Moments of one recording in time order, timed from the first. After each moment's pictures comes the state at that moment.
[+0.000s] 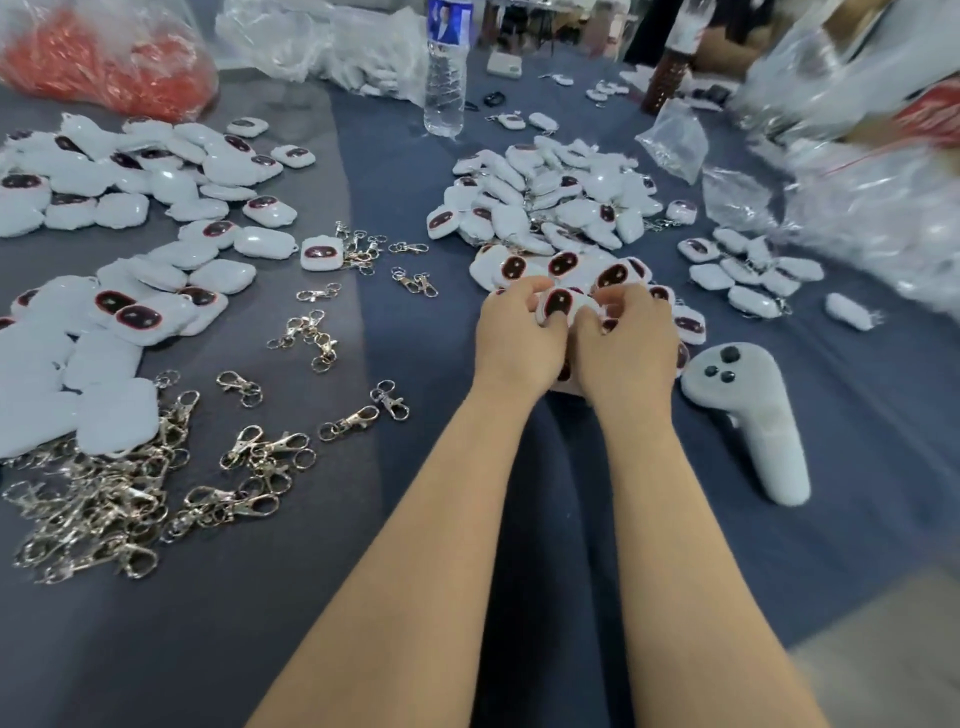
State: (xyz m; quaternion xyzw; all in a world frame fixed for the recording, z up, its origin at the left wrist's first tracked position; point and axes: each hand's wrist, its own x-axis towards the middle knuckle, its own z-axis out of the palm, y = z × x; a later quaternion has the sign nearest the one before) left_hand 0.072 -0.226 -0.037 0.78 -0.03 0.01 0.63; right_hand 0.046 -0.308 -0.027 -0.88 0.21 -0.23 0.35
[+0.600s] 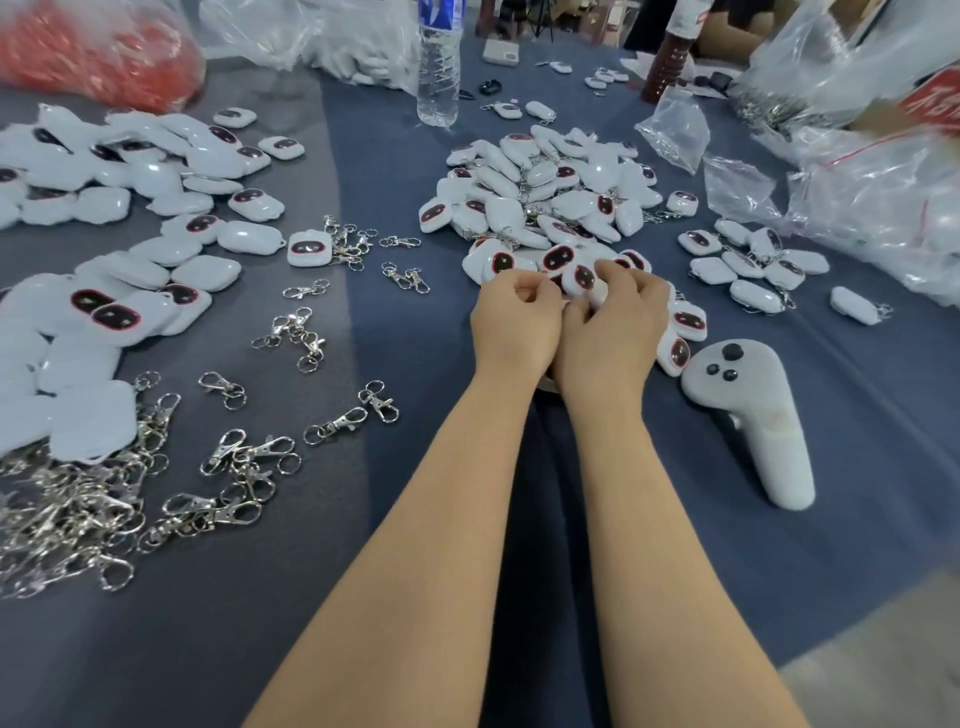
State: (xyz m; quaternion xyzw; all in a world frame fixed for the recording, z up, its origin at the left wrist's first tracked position) left_hand 0.083 -0.236 -0.032 0.74 0.03 0.01 0.68; right_hand 0.058 -0.296 -0.031 -0.87 0.20 -0.28 0.36
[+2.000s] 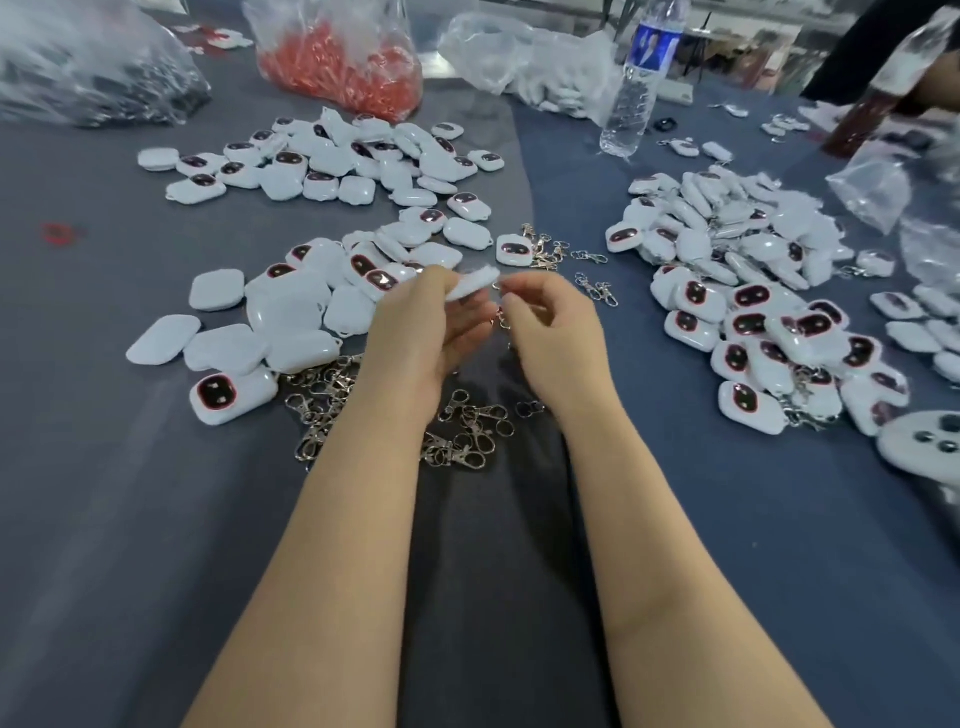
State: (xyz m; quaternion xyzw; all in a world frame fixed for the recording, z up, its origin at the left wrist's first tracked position) left_hand 0.034 -0.031 -0.016 0.47 0.20 0.04 0.86; right_hand 0.055 -0.138 -0.034 -0.84 -0.05 -0.07 0.54
